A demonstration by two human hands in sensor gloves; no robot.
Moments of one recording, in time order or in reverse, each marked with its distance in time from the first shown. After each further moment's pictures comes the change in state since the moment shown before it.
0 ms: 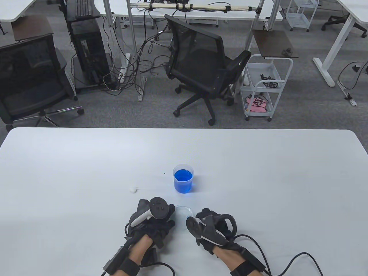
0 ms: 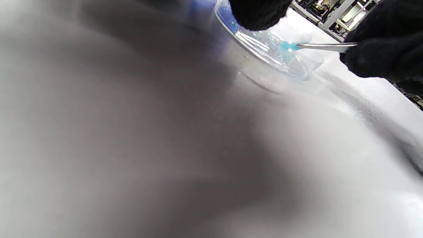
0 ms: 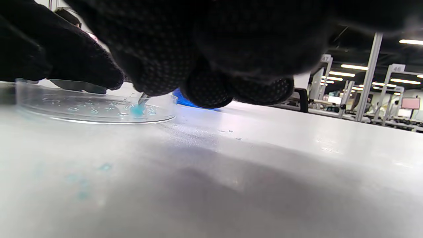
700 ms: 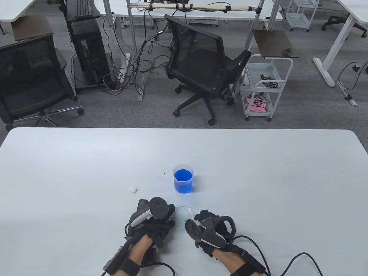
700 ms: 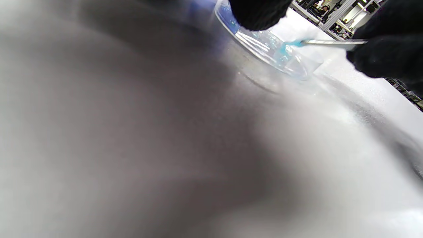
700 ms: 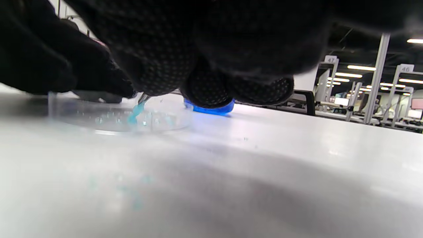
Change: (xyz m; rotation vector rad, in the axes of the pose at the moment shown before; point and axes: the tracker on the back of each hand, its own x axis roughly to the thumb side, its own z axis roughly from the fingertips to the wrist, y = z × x) left_hand 0.001 0.001 0.001 -0.001 0.001 0.004; right_hand 0.007 -0.001 0.005 -0.001 -0.030 -0.009
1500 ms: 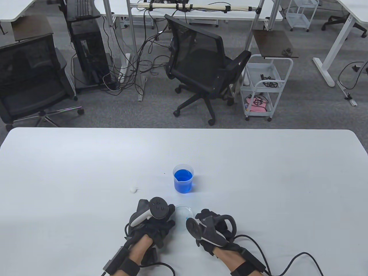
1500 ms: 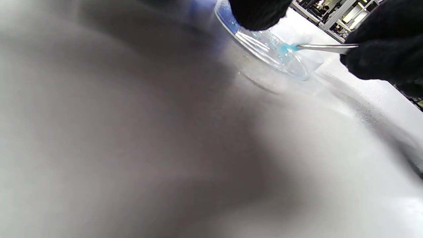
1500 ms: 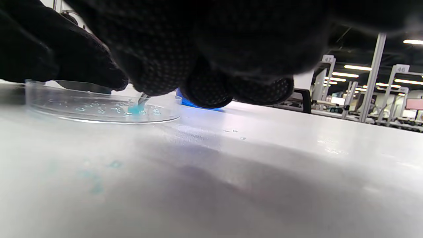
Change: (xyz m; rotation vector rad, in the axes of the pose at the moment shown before) left_hand 0.000 0.000 0.000 0.000 0.001 0.001; right_hand -0.006 0.001 -0.003 -0.001 0.016 0.007
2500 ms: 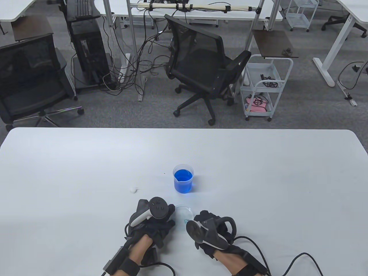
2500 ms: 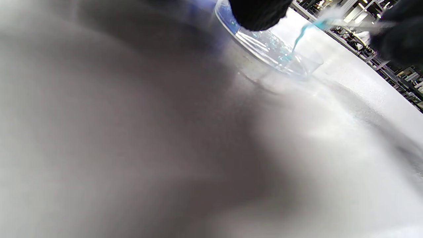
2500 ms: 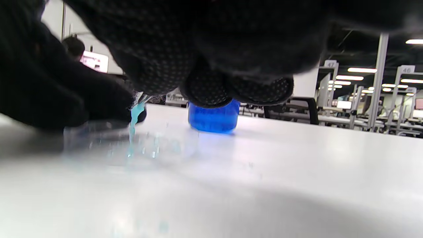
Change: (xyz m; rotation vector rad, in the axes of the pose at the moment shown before) left_hand 0.000 0.000 0.000 -0.001 0.000 0.005; right_hand 0.000 -0.028 0.009 -0.069 -0.007 -0.073
